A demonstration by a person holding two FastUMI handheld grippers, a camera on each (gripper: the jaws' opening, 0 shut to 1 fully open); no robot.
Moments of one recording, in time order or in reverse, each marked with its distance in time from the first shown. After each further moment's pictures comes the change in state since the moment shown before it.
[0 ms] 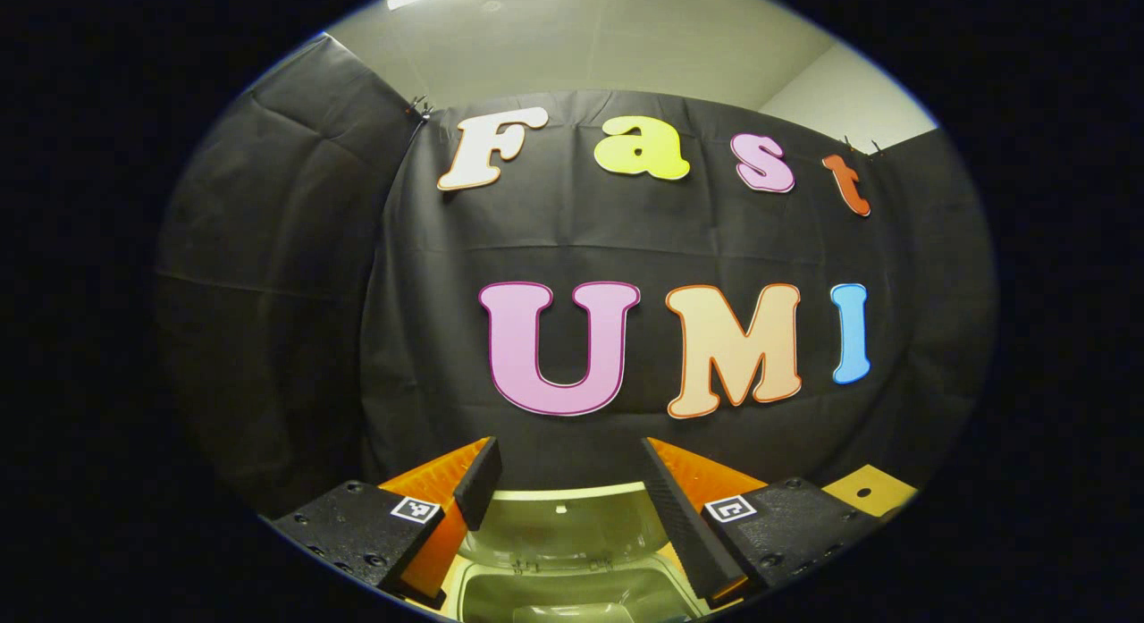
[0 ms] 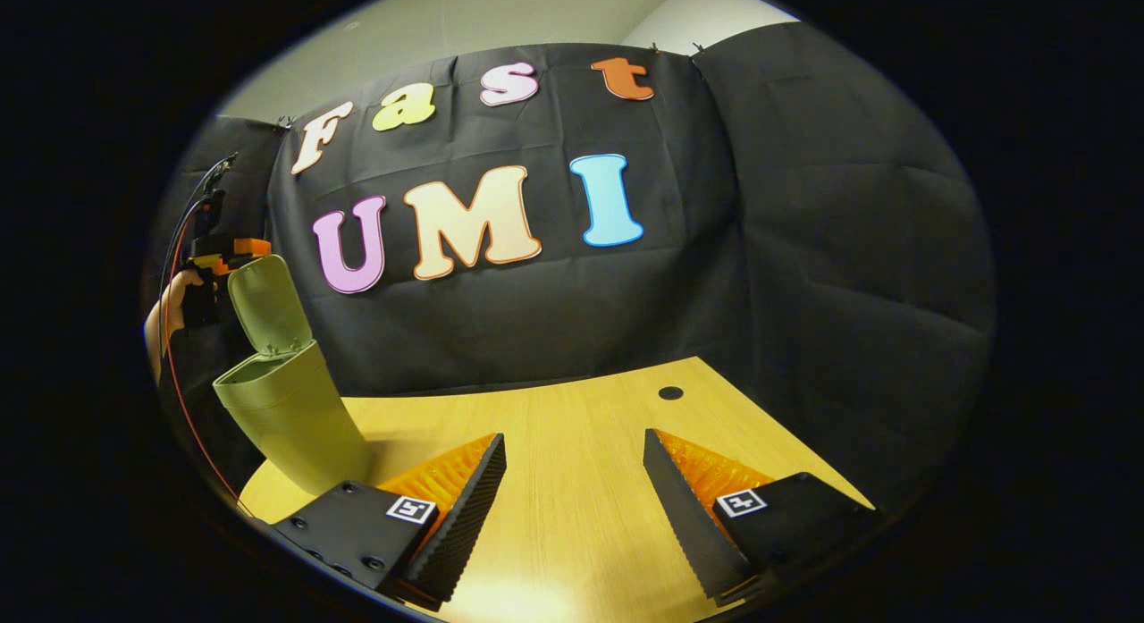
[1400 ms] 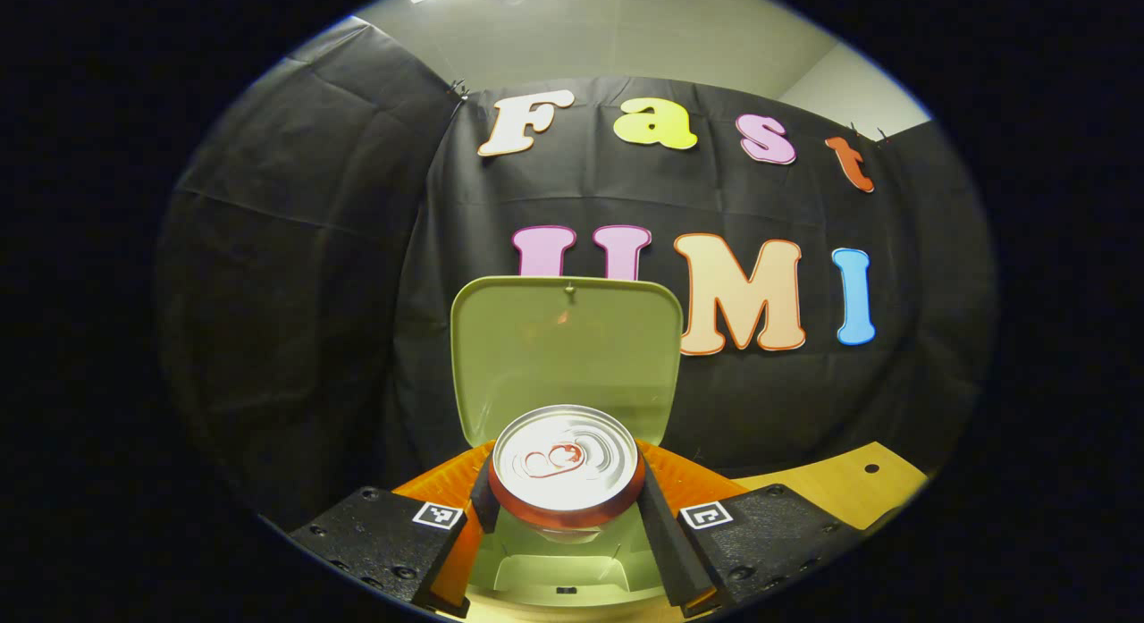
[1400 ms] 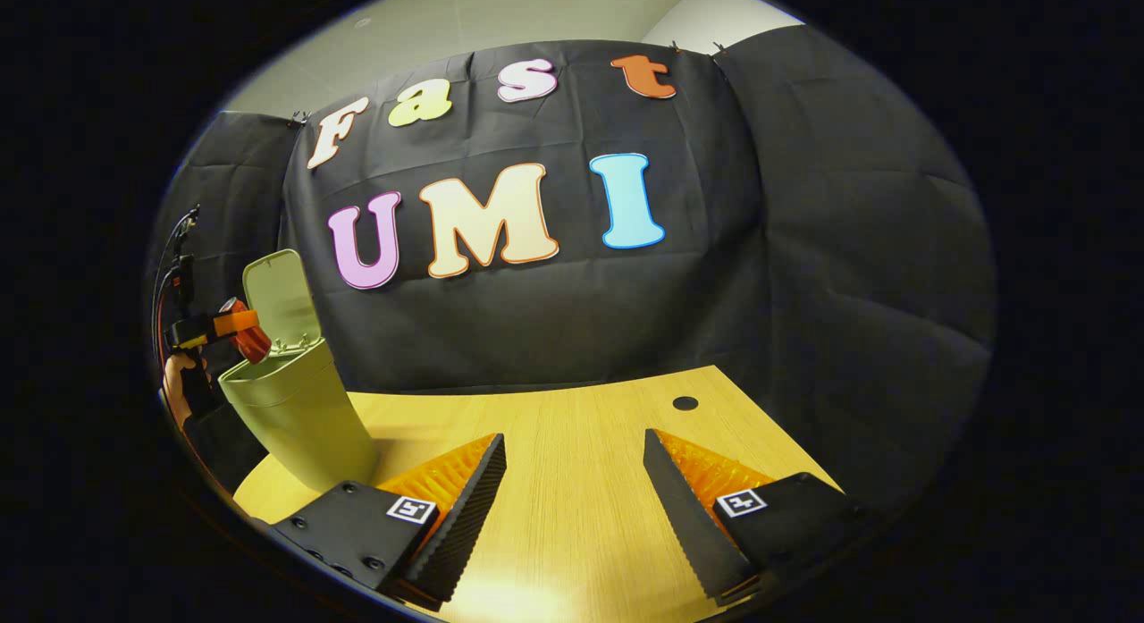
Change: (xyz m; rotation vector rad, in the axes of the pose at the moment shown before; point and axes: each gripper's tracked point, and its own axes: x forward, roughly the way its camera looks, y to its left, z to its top) left arm -0.077 -0.001 -0.112 -0.042 0.074 0.095; right arm 0.014 -0.004 0.014 -0.046 0.005 0.044
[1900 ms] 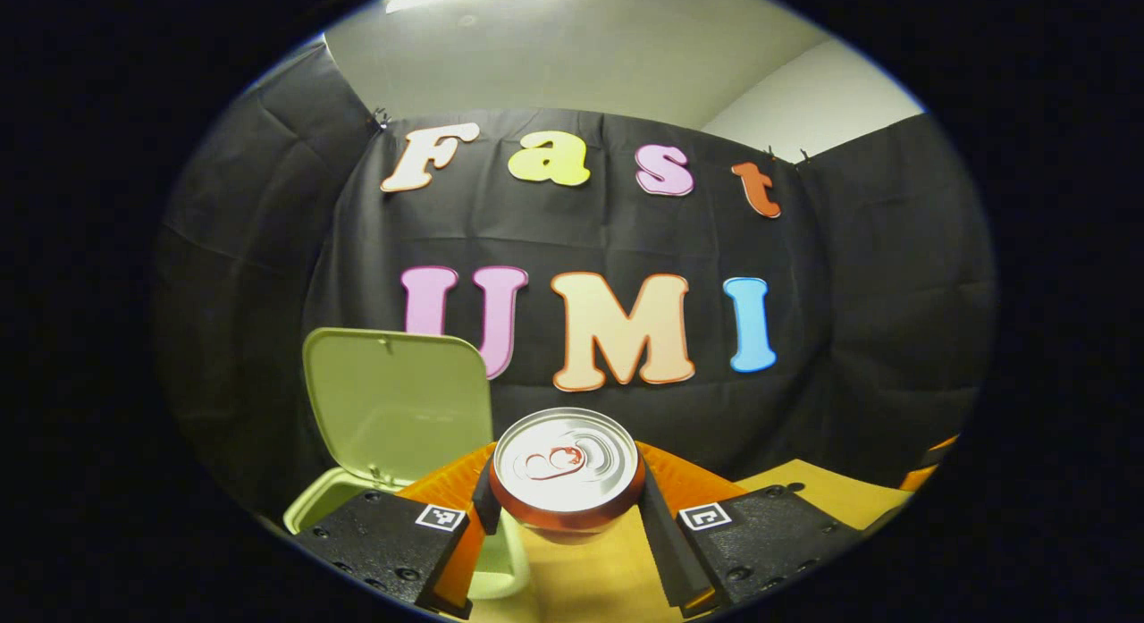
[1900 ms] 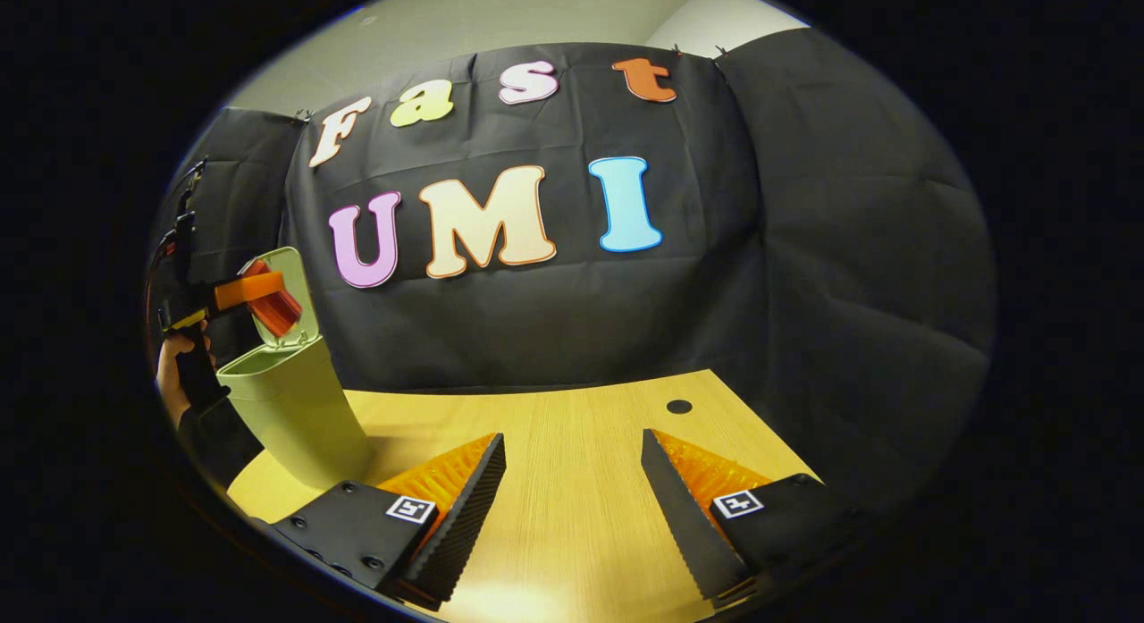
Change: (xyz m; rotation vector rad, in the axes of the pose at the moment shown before) left arm -0.017 -0.121 0.047 0.044 -0.138 -0.229; right arm -0.002 -0.014 0.003 0.002 -0.013 -0.013
